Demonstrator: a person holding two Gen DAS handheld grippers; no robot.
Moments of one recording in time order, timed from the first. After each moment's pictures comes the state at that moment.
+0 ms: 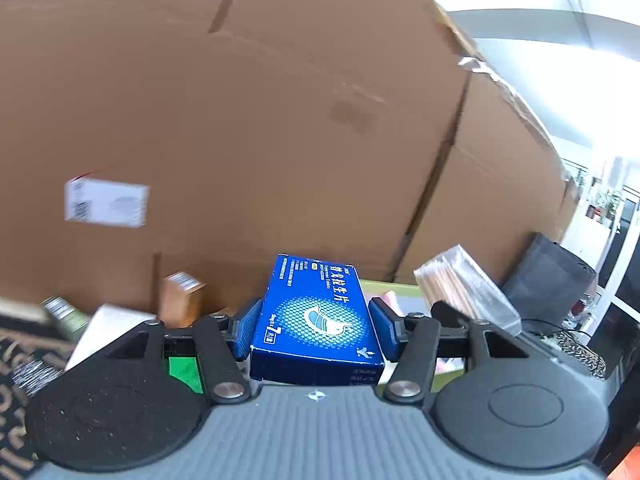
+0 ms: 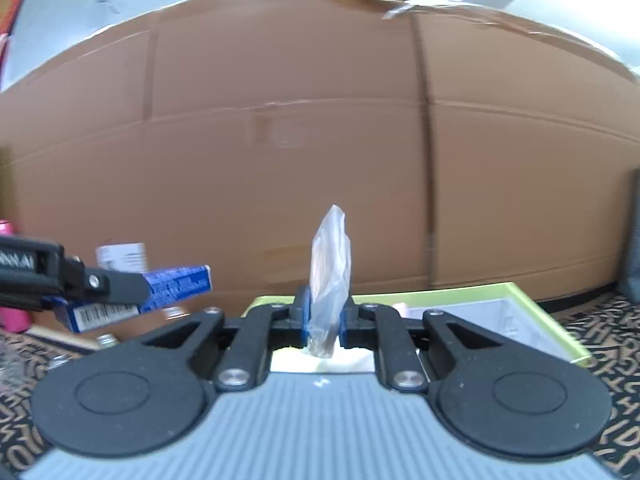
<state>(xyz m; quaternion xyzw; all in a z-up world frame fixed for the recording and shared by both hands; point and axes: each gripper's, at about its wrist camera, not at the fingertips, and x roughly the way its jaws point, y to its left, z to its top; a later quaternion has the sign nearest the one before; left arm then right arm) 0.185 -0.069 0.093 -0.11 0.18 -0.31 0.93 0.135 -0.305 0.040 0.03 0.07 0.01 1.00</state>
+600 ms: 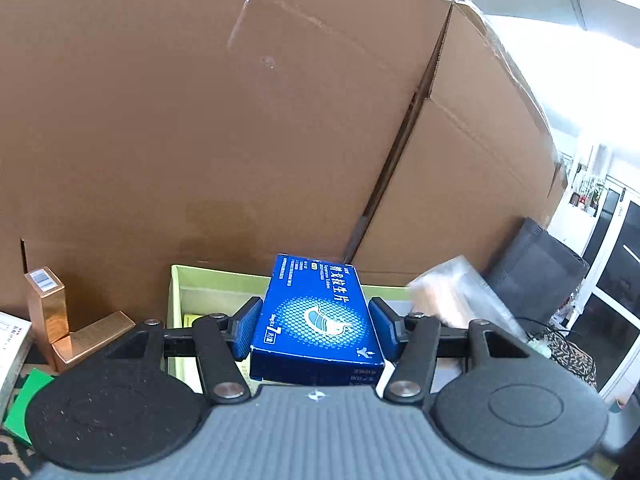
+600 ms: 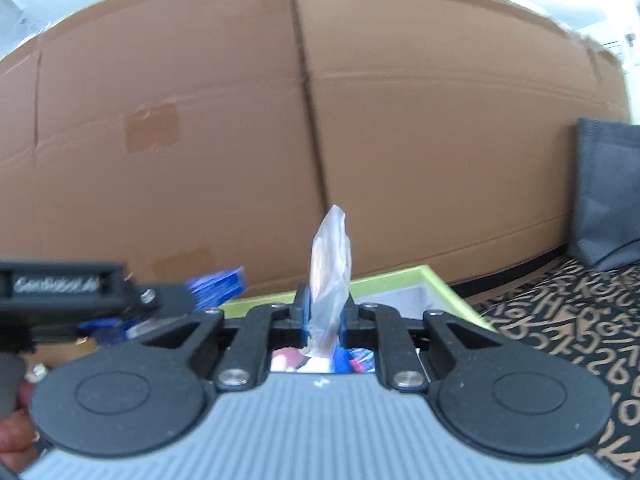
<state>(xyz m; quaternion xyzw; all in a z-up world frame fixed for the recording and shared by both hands) 0.236 -0.162 0.069 -0.11 0.20 -0.35 0.91 0.172 -0.363 0.028 0.08 0.10 -0.06 0.99</state>
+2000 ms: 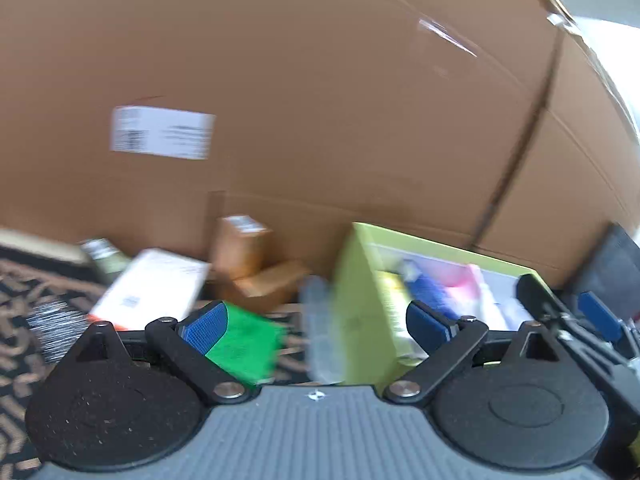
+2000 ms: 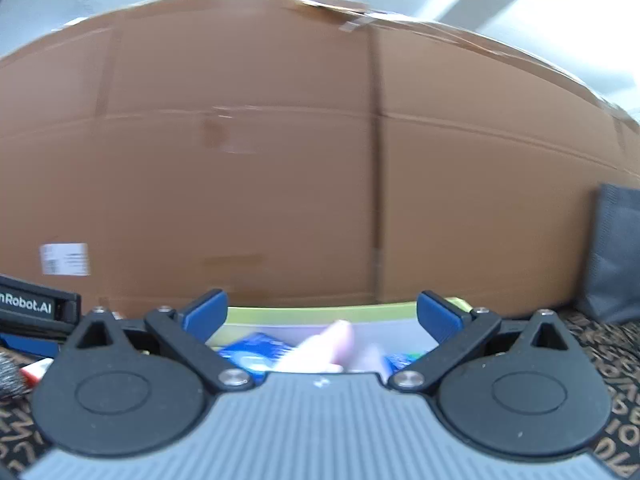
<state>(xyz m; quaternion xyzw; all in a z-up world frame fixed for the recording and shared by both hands) 0.207 -0.059 0.052 -0.11 0.25 -0.18 0.94 0.139 -0.294 0.023 0.00 0.03 -0.03 1.00</state>
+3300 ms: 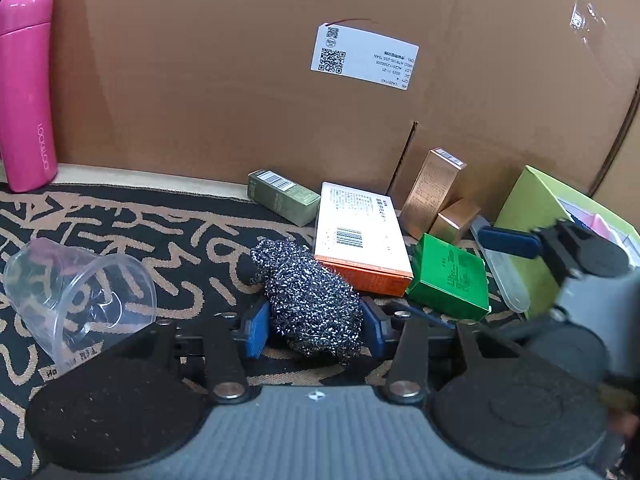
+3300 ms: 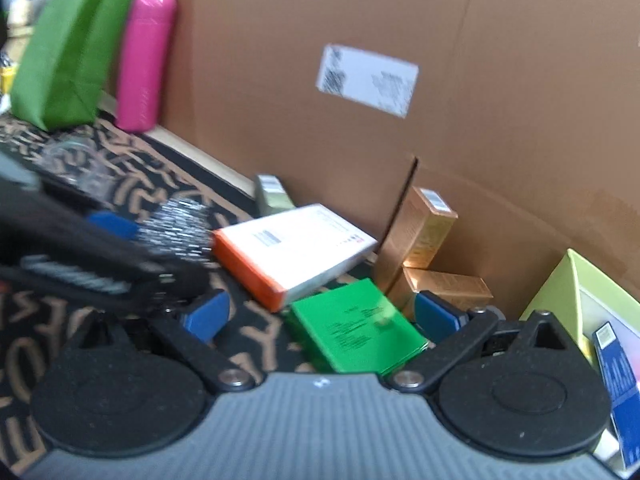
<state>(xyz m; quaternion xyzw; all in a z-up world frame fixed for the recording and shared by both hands) 0.233 0.043 0.008 -0.07 0.34 -0.11 0.93 0.232 -0.121 -0.024 -0.20 0.25 0.26 0.91</state>
